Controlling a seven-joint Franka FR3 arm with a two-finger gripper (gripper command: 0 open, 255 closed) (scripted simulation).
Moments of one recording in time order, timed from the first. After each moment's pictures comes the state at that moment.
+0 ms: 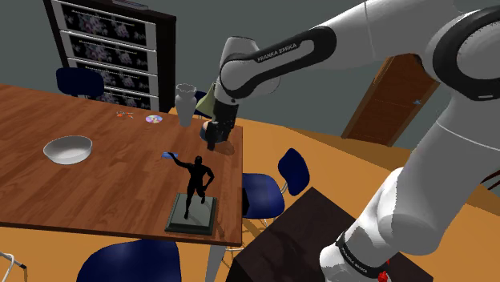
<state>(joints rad) 0.10 0.05 0.12 -2.17 0.14 2.21 -0.22</state>
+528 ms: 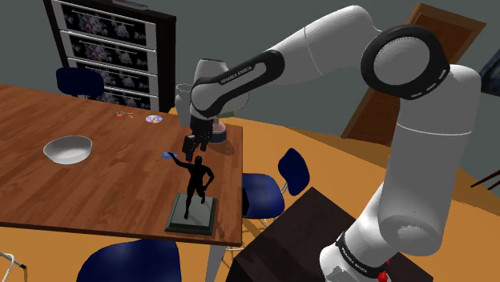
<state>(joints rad) 0.13 0.36 0.14 -1.96 0.12 2.29 -0.22</state>
